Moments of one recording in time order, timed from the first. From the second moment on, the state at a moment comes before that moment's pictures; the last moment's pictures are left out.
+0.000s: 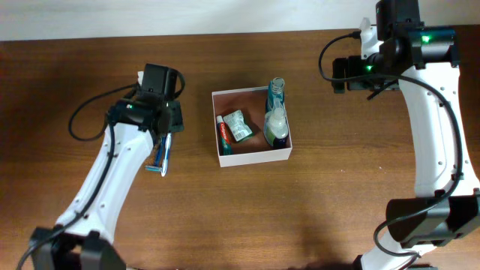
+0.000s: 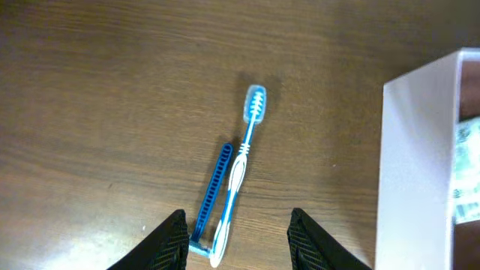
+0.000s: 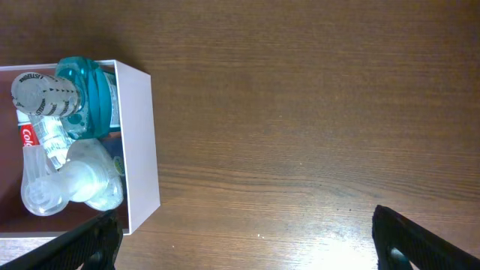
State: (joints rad) left arm -0.22 1.62 1.36 -0.87 -0.25 -0.30; right arm 0.01 1.85 2.06 -1.40 -0.04 0.00
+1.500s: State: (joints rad) left arm -0.12 2.00 1.35 -0.76 -0.03 -0.02; right arm 0.01 1.85 2.06 -1.40 -0.04 0.00
